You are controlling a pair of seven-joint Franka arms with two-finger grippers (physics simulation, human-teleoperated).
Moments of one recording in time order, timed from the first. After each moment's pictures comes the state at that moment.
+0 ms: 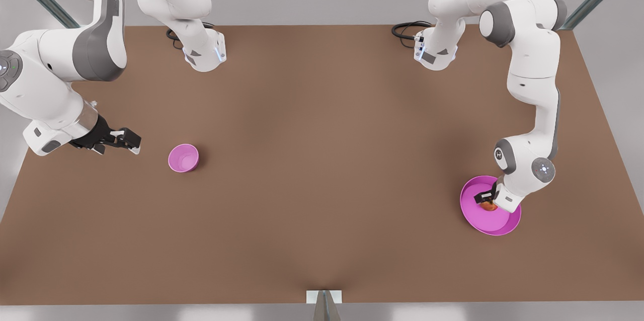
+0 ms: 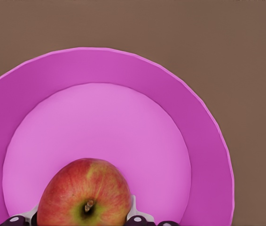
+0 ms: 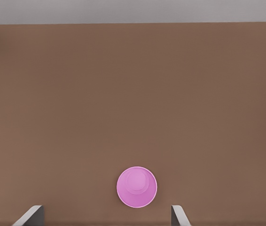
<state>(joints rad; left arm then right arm) 0.12 0.69 0.04 -1.78 -0.09 2.52 0.01 -0.06 0.18 0.10 -1.39 -0.01 1.62 0.05</state>
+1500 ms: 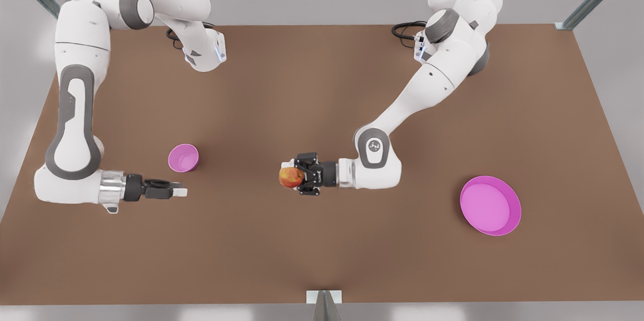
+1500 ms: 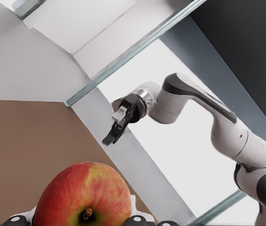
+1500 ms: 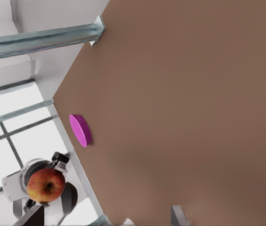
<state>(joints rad) -0.24 1.01 -0.63 -1.12 -1.34 2.37 1.21 -0.21 0.61 0.11 -1.43 0.99 1.65 -0.04</state>
